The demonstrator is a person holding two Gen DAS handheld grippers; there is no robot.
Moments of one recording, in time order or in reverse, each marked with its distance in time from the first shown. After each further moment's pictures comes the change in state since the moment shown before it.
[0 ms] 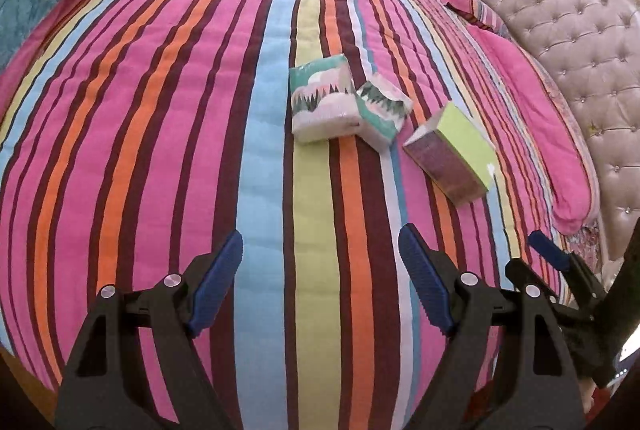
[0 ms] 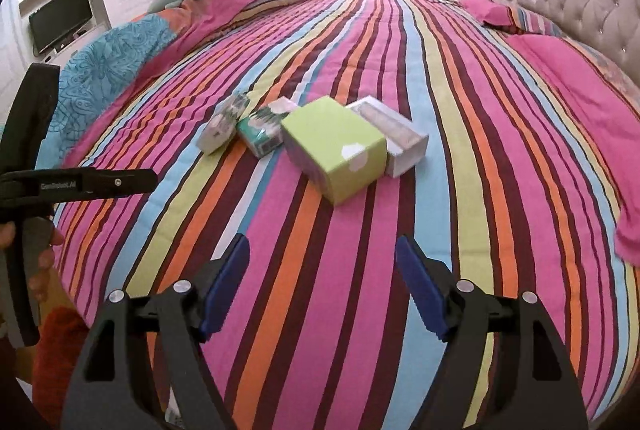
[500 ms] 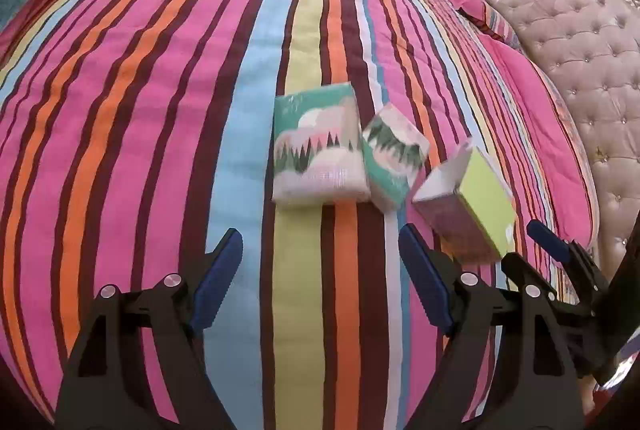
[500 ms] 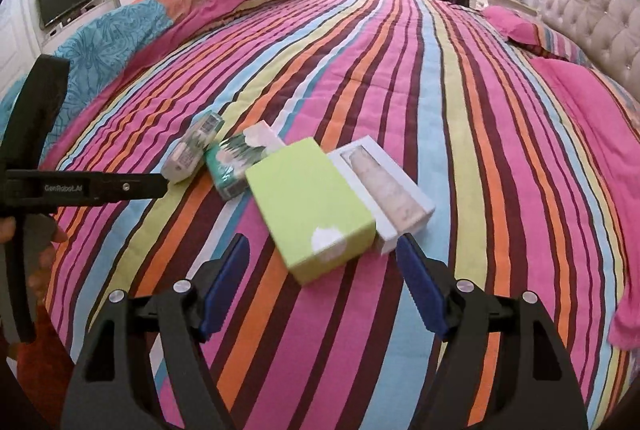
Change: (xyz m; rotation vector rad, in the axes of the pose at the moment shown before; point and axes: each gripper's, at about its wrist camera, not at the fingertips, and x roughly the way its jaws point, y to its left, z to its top) left arm 0.047 0.000 0.048 -0.058 0.034 -0.029; right arm 0.045 -0.016 0.049 -0.090 0.048 0.022
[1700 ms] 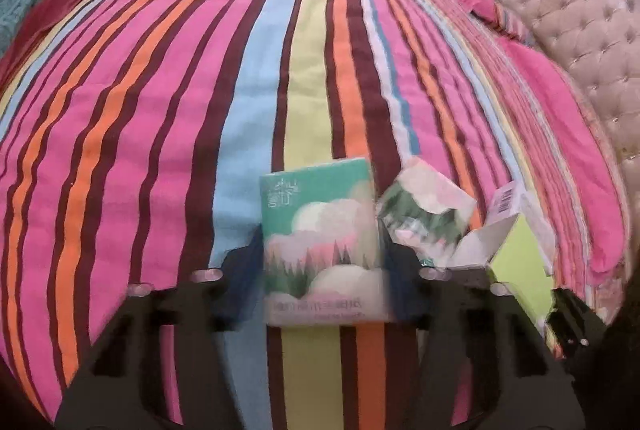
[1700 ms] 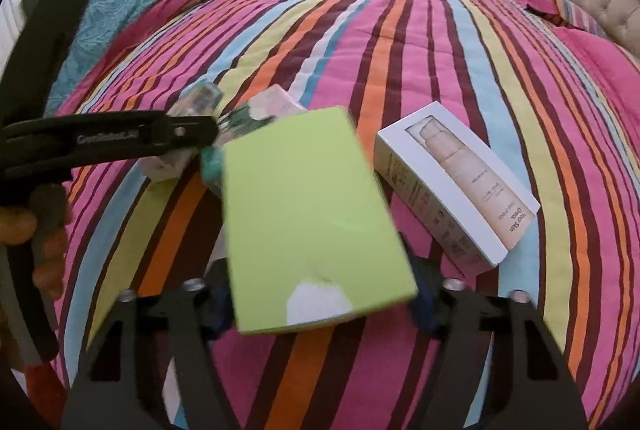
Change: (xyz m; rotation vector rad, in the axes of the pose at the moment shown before) left arm 0.037 -0.003 0.043 0.053 -0.061 0.079; right arm 0.056 0.027 0.000 0.074 0.085 -0.003
